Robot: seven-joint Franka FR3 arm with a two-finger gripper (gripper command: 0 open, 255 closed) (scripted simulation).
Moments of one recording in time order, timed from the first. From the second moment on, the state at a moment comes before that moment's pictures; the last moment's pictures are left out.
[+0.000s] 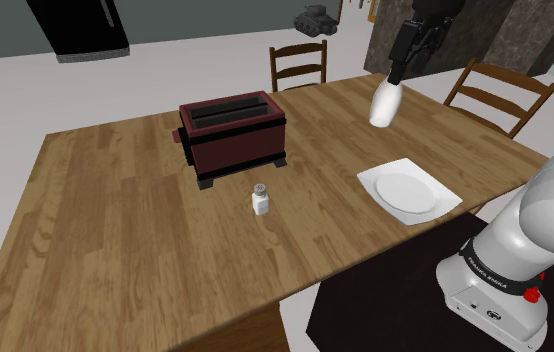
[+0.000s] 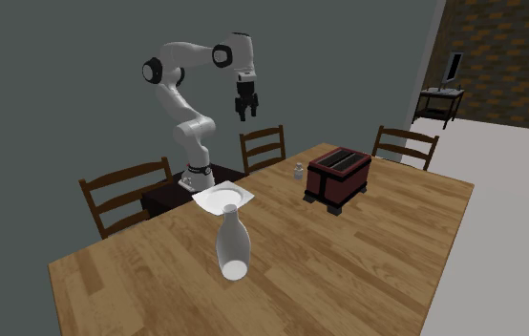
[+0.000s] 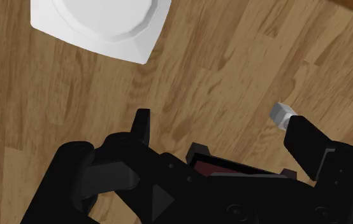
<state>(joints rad) 0.02 -0.81 0.07 -2.39 0.07 1.65 0.01</state>
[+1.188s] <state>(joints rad) -0.08 -0.46 -0.22 -2.28 -0.07 1.90 -0.31</state>
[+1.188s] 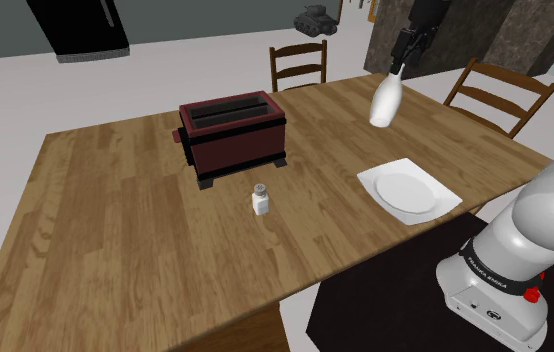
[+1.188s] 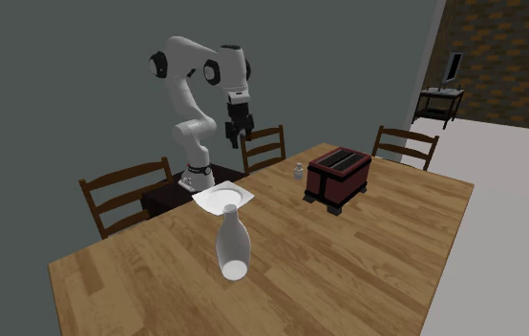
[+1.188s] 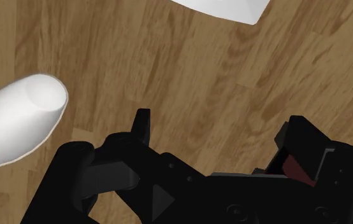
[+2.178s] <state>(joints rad) -0.15 0.02 -0.43 -1.92 0.07 2.03 -0.63</state>
